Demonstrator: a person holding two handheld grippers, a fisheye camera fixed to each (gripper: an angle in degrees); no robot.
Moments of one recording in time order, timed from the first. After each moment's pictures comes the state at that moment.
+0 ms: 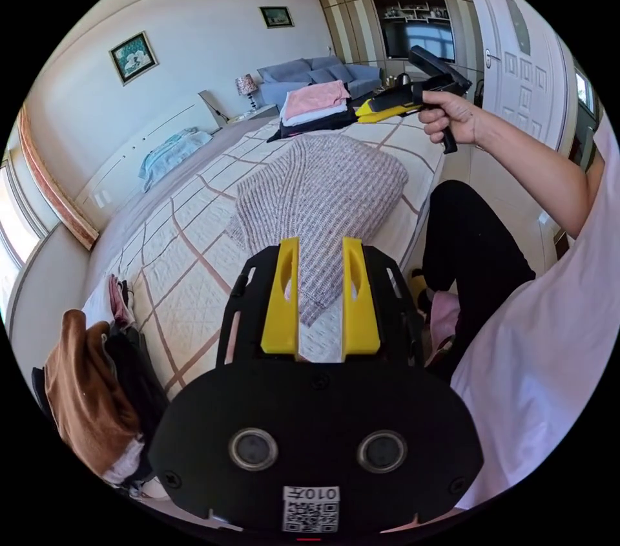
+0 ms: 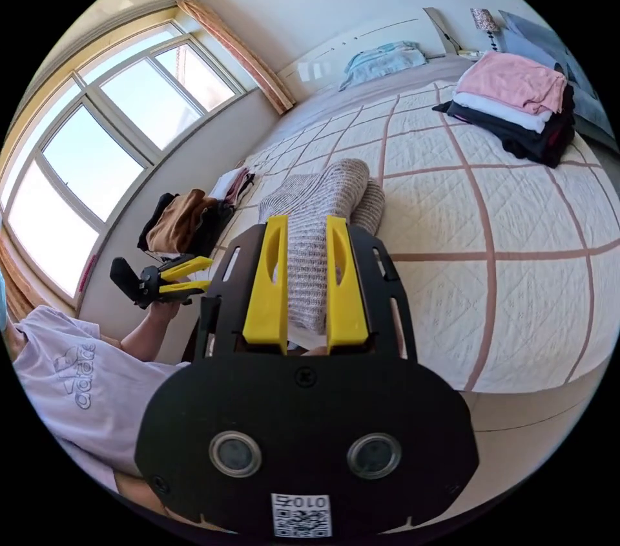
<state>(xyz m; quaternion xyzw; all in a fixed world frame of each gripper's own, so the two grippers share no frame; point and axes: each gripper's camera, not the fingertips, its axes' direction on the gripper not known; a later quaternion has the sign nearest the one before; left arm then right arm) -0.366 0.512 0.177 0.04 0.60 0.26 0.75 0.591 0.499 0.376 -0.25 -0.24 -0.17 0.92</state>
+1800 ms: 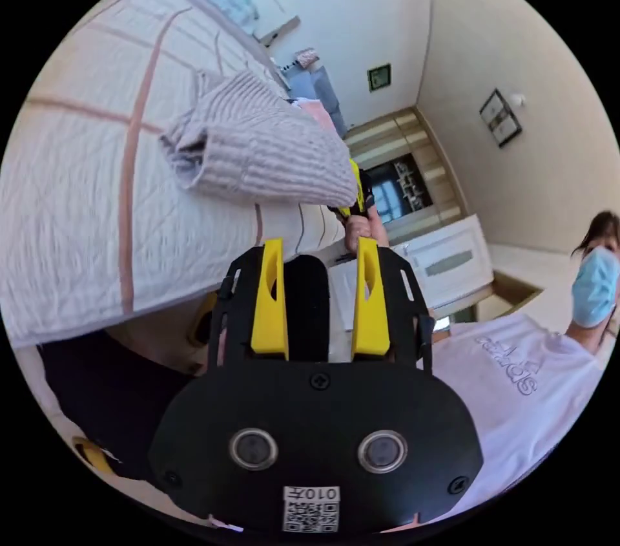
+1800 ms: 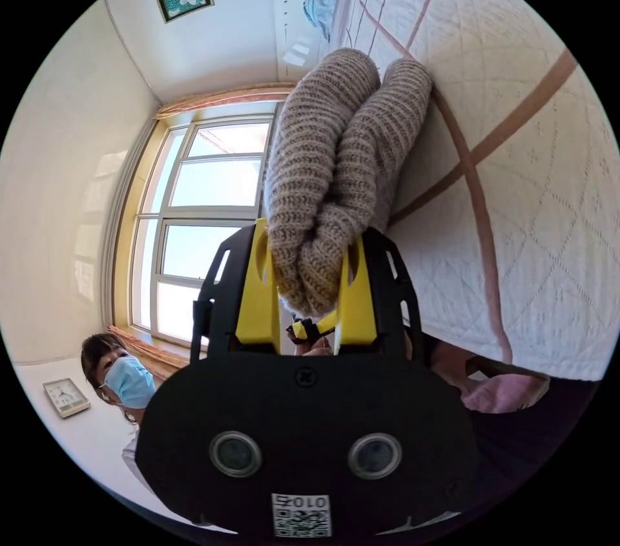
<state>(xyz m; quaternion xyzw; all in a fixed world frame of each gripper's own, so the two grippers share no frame) -0.510 0.326 0.323 -0.31 0.83 -0.20 0.42 0.690 0.471 0.495 -0.38 -0.48 0.17 0.77</state>
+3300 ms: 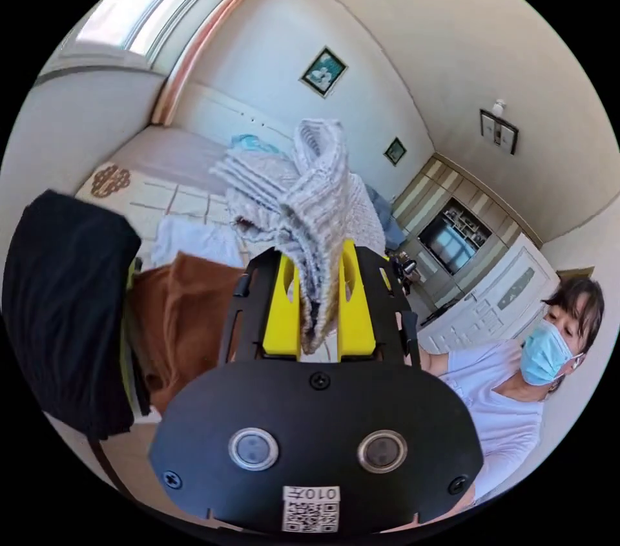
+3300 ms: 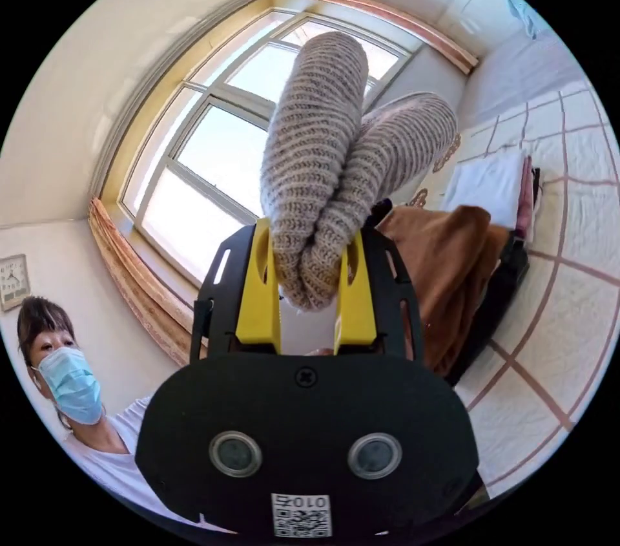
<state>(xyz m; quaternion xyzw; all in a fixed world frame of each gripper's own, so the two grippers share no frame) -1.118 -0.090 0.451 -0.15 0.69 -0.19 0.68 0.097 0.586 0.482 -0.37 -0.60 -0.07 0.71</state>
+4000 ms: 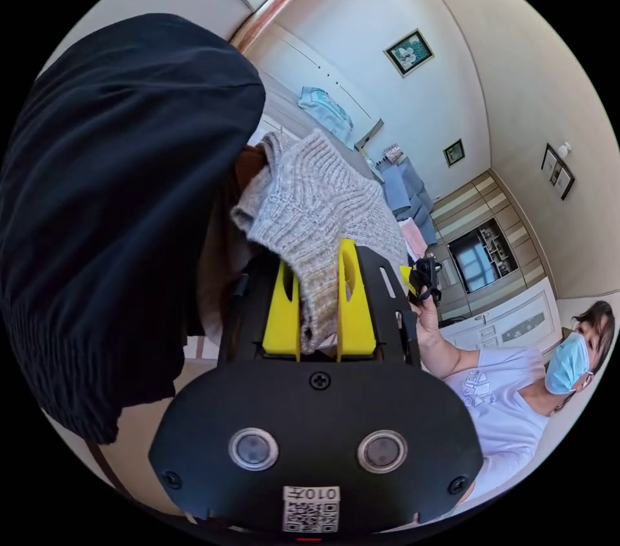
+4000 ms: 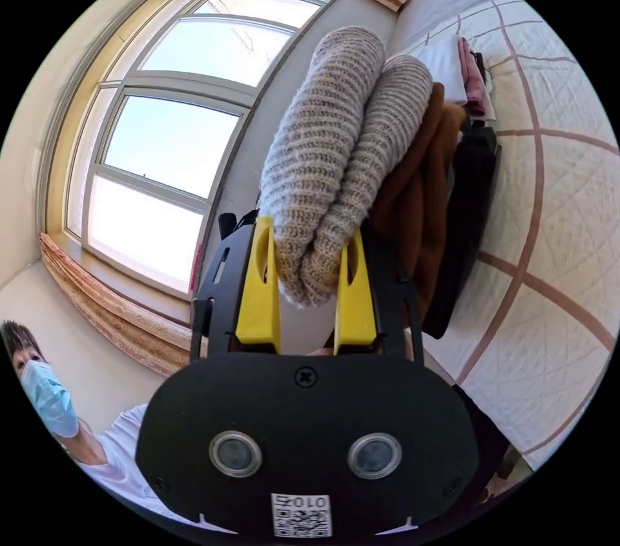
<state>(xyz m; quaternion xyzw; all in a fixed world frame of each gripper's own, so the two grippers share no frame) -1.077 0.023 0.443 -0.28 0.65 -0.22 0.68 0.042 0.684 0.507 -0.45 -0.50 -0.08 0.73</state>
